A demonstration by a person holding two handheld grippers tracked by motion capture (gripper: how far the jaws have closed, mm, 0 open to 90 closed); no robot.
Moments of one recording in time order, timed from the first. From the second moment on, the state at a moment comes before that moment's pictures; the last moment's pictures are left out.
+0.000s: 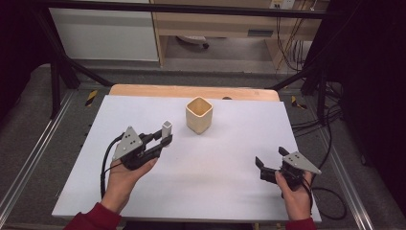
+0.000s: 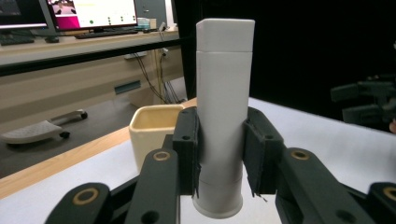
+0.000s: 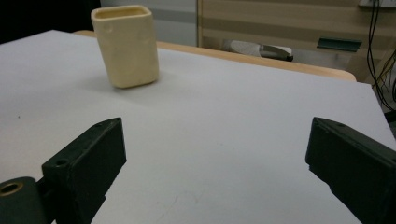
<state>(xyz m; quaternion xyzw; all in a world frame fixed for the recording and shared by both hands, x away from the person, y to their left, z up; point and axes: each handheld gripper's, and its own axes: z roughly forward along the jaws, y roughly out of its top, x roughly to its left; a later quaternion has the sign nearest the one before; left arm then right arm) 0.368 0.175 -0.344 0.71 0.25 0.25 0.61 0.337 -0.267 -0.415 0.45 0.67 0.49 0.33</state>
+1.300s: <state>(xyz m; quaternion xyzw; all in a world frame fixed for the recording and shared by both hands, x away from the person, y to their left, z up) 0.453 0.135 -0.299 0.67 0.32 0.23 0.63 0.343 -0.267 -0.421 0.47 0.66 0.50 0.30</state>
